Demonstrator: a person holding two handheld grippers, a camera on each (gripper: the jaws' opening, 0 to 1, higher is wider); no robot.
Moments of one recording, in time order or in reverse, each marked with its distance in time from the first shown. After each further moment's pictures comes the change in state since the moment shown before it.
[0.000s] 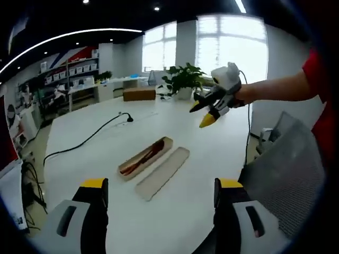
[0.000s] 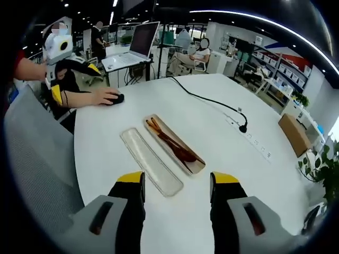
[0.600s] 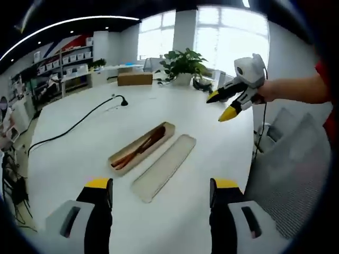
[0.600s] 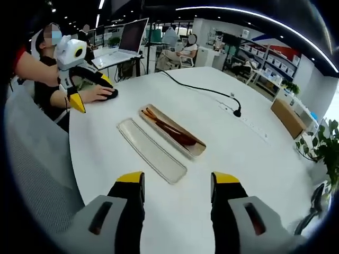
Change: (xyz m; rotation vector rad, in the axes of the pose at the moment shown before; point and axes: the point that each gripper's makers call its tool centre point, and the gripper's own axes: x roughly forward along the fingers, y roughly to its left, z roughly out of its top) left arm 0.063 0.013 -0.040 -0.092 0.111 -0.050; right arm 0.003 0.002 -0.041 0.086 0.021 -0.063
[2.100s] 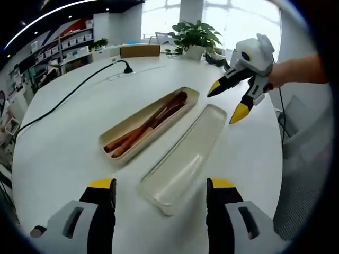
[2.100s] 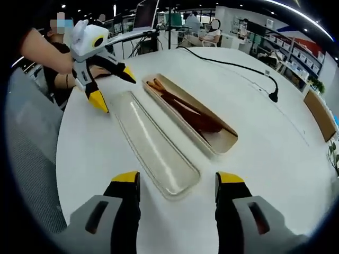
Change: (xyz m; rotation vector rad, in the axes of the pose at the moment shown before) left arm 0.091 0.038 -0.047 0.027 0.148 0.035; right arm 0.110 0.006 -0.041 -0.070 0.103 0.215
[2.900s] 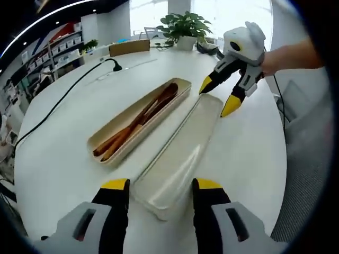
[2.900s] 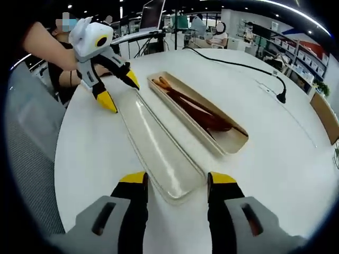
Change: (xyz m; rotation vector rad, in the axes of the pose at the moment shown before) left arm 0.008 -0.012 -0.005 0.130 0.044 -0.006; right arm 0.004 0.011 -0.004 0.024 -0.031 0.051
